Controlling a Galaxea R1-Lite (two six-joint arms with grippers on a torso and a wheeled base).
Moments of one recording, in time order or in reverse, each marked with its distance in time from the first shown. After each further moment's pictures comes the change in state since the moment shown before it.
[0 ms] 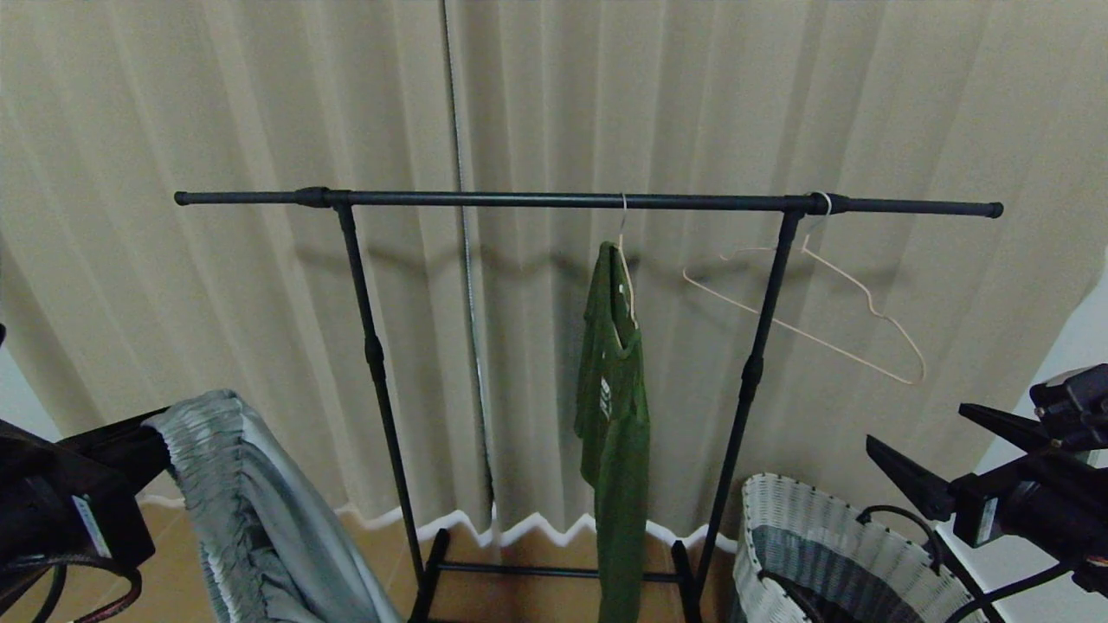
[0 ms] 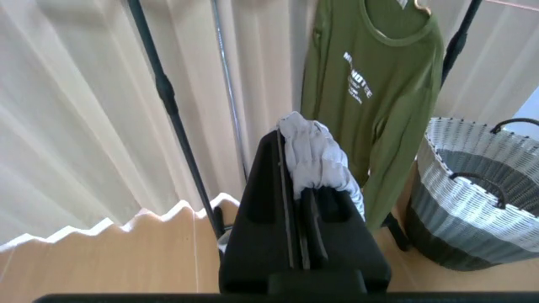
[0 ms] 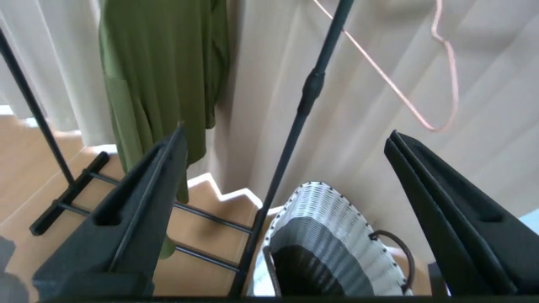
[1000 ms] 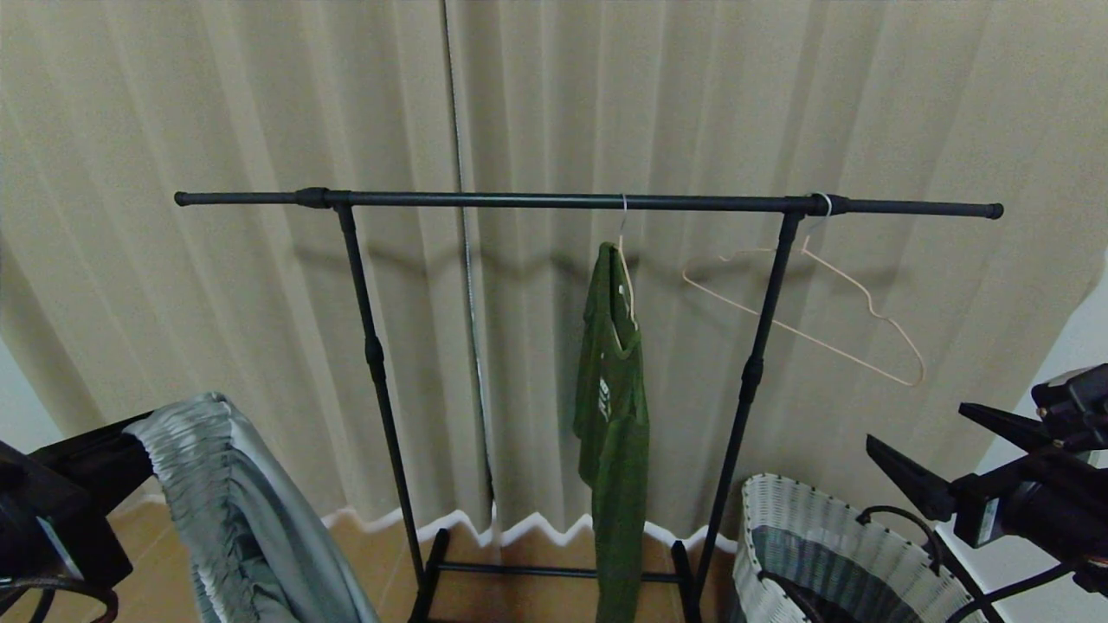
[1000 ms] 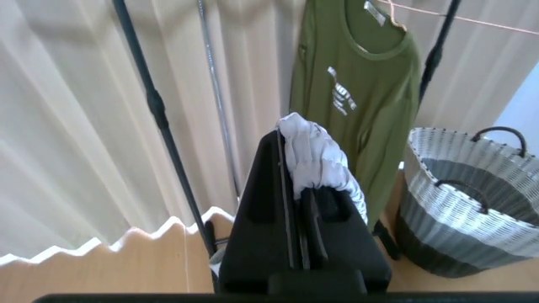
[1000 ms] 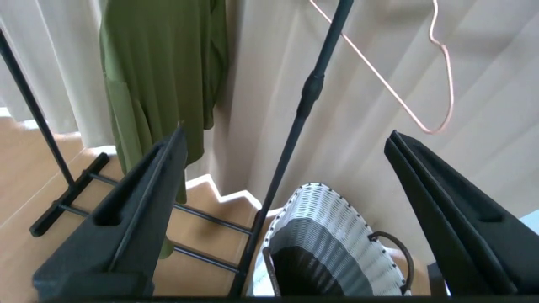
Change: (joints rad) left arm -0.002 -0.050 0.029 -0.030 -0.047 -0.004; right arm 0.000 -0.004 0.000 0.000 0.000 0.000
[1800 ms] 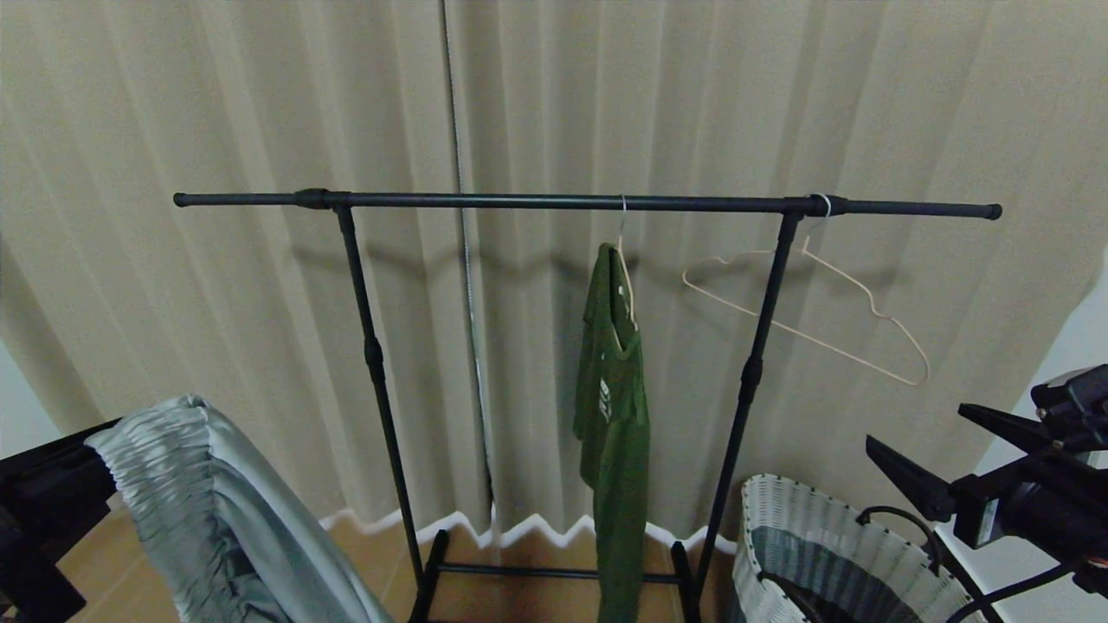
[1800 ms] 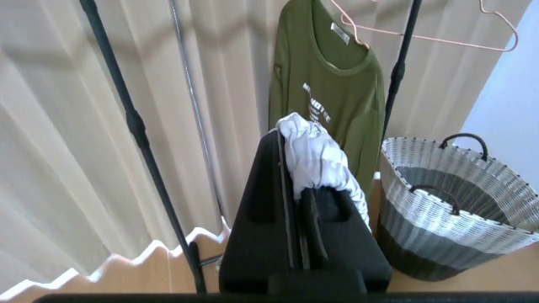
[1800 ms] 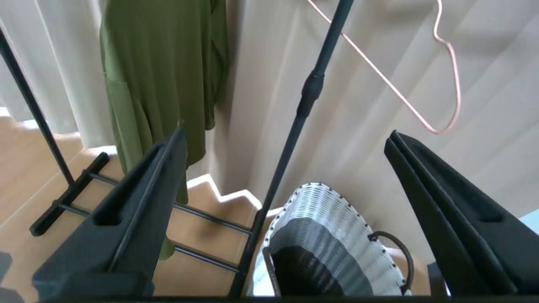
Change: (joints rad) left arm 0.009 -0.064 0.010 -0.001 -0.075 -0.007; right arm 0.000 0.000 0.002 0.001 0.000 0.000
